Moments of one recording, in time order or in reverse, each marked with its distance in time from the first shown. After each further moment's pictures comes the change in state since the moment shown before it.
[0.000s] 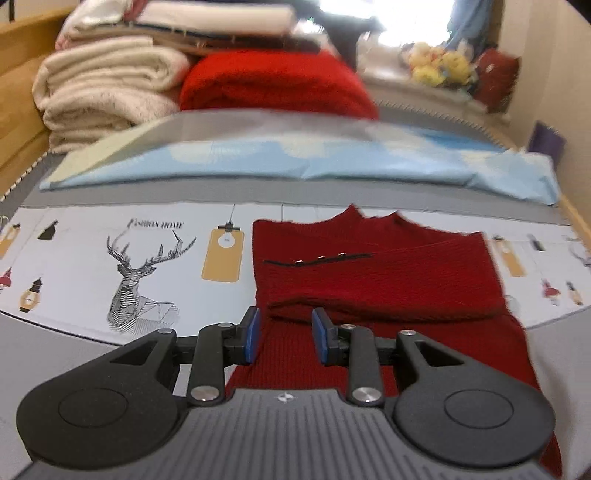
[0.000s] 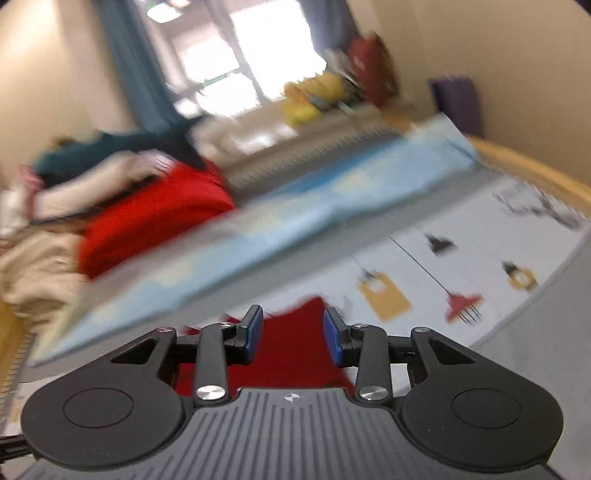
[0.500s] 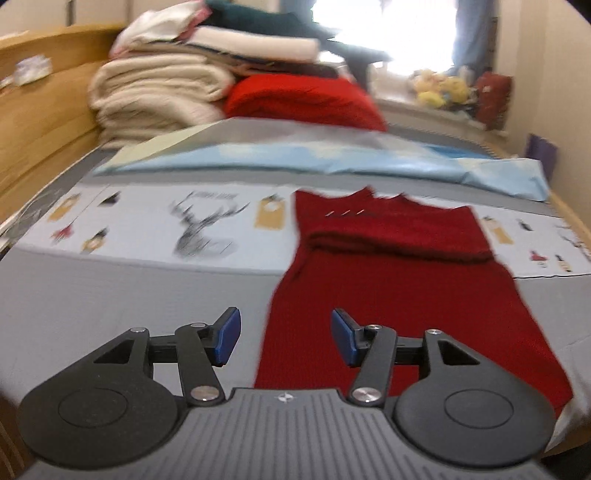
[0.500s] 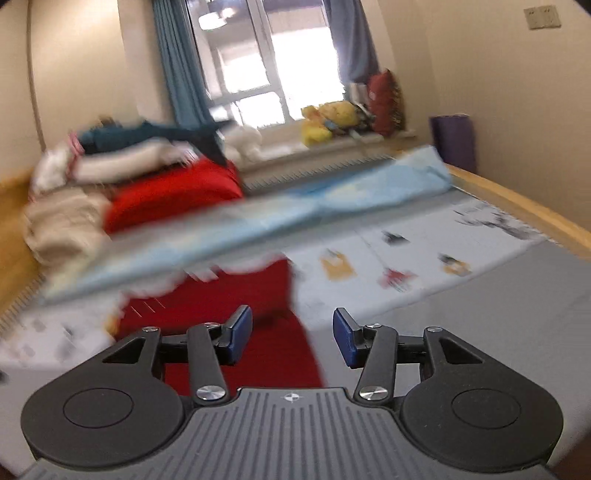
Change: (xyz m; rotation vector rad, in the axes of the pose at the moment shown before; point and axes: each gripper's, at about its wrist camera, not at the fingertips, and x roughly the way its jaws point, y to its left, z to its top) left arm -0.125 0.033 -0.155 -0.045 -0.080 0.074; right arm -0.151 -0.080 -0.112 -0.164 -0.021 -0.060
